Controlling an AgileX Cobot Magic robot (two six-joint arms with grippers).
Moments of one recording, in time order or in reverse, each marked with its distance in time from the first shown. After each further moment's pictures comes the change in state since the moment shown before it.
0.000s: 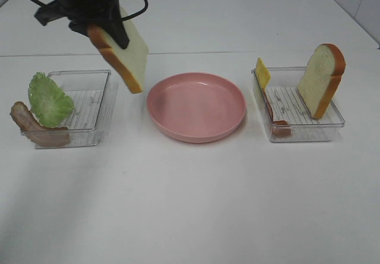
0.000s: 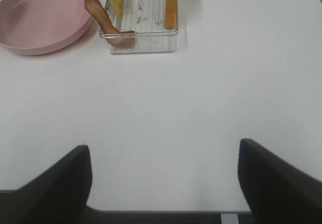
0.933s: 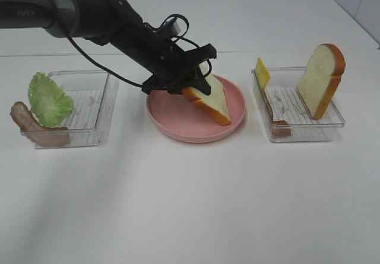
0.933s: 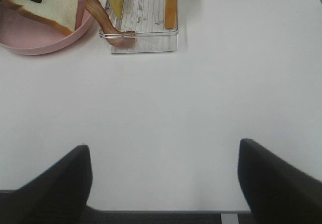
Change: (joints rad) left arm -0.123 0.394 -0.045 -0.449 -0.423 0.244; right arm 0.000 0.000 0.000 0.000 0.000 0.000
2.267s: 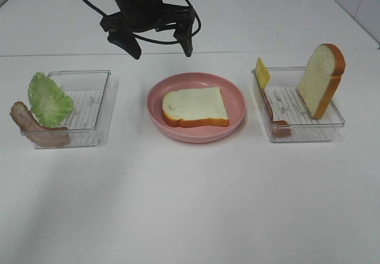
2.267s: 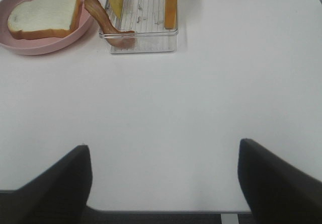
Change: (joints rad) left arm 0.000 -0.041 -0.423 0.647 0.468 -0.327; right arm 0.000 0.000 0.000 0.000 0.000 0.000
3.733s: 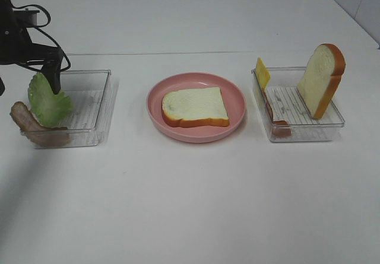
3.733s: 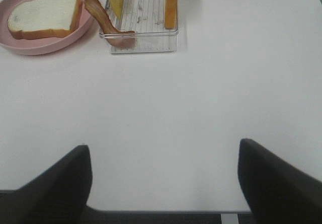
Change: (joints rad) left arm 0.402 -0.125 0.451 0.173 -0.016 0.079; right arm 0.000 0.000 0.000 0.000 0.000 0.000
